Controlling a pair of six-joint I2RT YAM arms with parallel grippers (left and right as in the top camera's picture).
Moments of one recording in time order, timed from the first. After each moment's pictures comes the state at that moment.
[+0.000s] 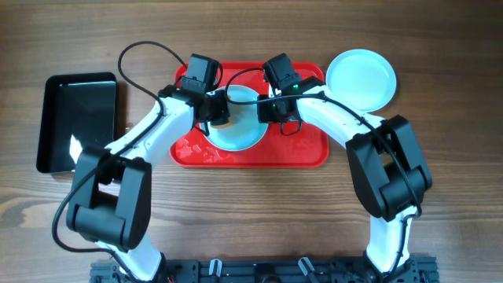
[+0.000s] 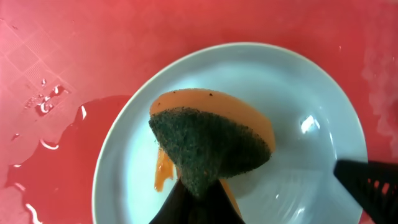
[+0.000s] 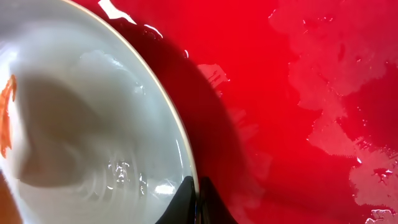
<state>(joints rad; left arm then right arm) -0.33 1.84 1.19 -0.47 0.05 -0.45 0.49 2.07 1.39 -0.53 -0.13 0.44</state>
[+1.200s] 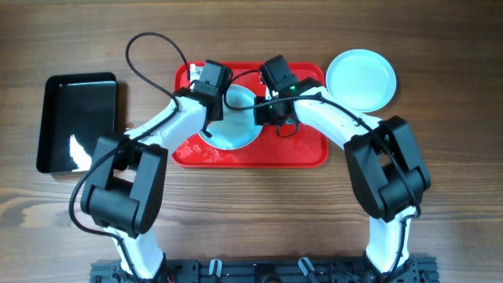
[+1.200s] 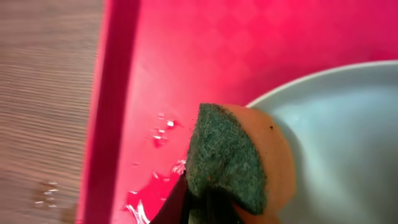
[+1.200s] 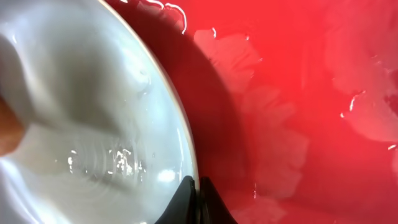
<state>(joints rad) -0.37 1.94 1.20 -0.45 -0.41 -0.36 0.50 2.07 1.39 -0.55 -0.16 0.48</state>
